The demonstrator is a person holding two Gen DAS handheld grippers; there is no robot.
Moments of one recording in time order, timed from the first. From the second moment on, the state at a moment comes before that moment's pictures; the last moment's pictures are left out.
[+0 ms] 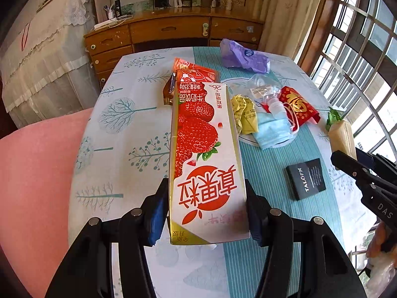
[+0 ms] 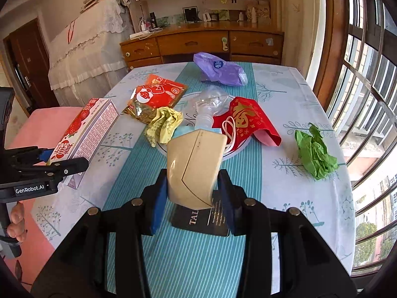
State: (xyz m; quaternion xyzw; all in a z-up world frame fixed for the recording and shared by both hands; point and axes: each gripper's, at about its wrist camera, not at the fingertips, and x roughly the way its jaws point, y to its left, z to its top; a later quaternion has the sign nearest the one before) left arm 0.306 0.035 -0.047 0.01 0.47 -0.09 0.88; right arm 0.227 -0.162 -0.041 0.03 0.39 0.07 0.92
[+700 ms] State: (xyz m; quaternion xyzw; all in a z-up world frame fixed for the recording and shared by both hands) left arm 0.059 0.042 -0.008 0.05 0.45 -0.16 0.88; right arm -0.005 -0.118 0.007 0.02 0.36 0.15 0.92
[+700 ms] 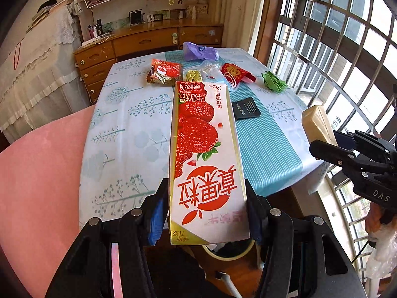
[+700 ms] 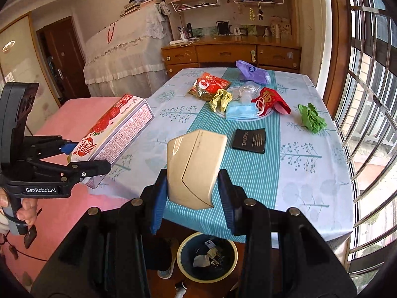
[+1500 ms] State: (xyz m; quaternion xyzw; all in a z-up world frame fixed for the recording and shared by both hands) left arm -0.001 -0.021 -0.294 0.11 0.57 -0.26 0.77; right arm -0.053 -0.122 -0.300 0.01 0.55 0.11 0.83
